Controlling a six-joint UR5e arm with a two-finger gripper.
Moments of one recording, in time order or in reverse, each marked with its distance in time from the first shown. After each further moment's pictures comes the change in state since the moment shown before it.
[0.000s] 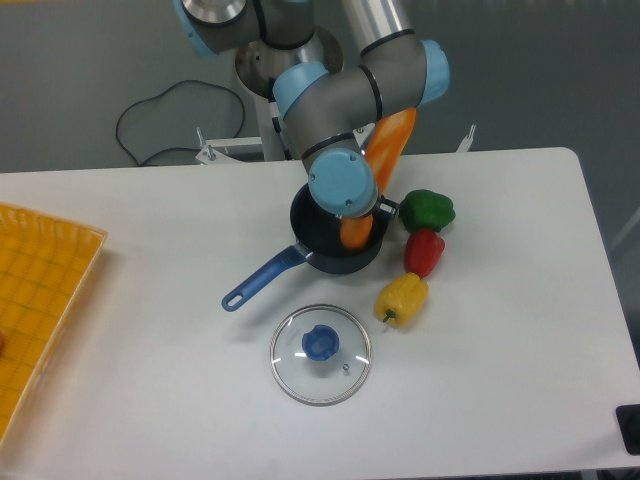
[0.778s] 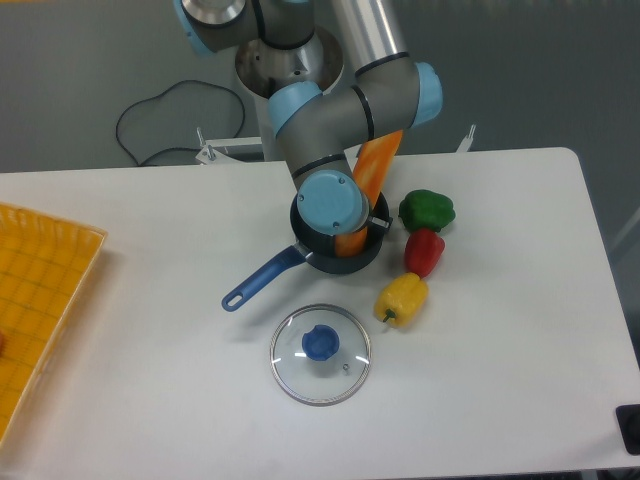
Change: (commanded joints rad) arm -0.025 -0.043 0.018 0.005 0.009 -0.043
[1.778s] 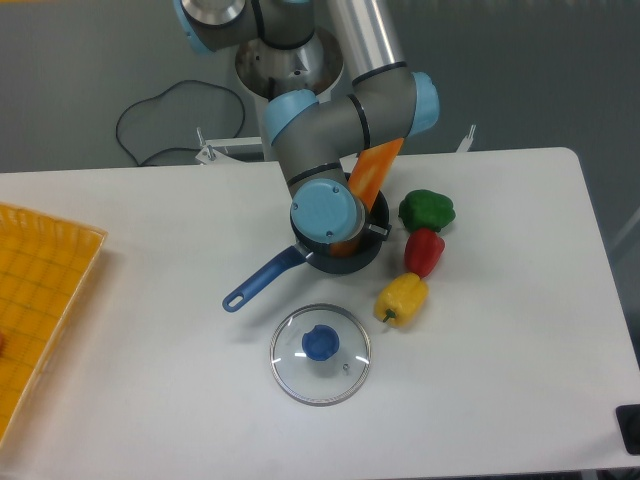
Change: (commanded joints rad) arm -0.012 -0.006 0.041 0.000 -0.012 0.003
